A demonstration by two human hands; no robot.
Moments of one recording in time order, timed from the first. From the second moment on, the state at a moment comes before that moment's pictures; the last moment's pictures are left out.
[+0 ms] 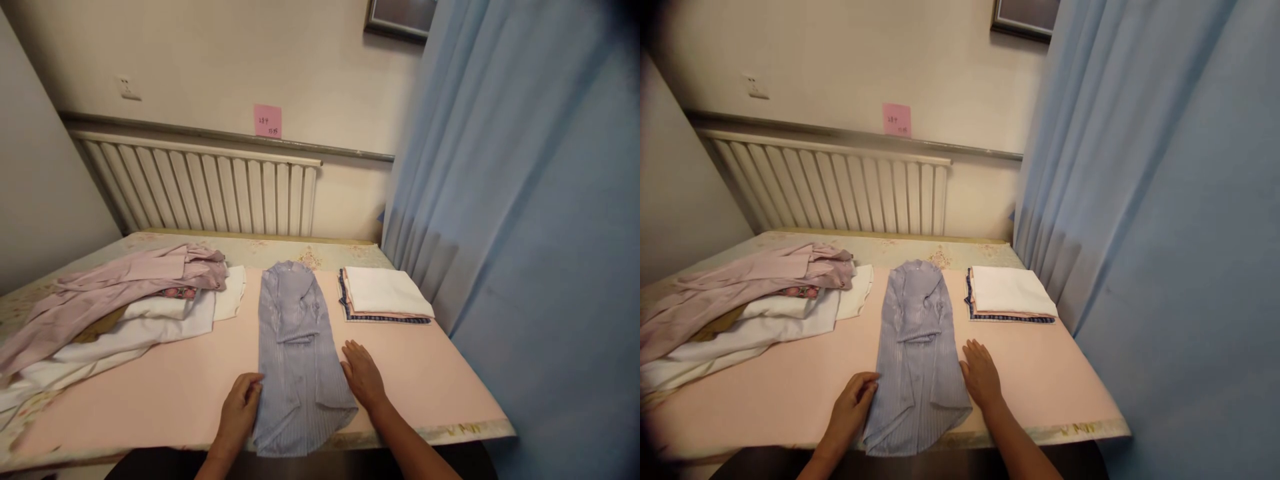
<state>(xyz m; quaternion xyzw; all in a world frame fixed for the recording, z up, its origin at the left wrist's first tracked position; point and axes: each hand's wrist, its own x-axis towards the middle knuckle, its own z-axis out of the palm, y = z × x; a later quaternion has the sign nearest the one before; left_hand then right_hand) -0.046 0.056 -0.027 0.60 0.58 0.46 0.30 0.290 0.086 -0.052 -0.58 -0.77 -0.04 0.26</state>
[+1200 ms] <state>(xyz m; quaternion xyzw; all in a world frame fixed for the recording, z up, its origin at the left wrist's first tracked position) -0.052 -0.002 -0.067 0.88 0.42 0.19 -0.15 0.275 0.022 -0.043 -0.61 -0.66 0.23 0.37</state>
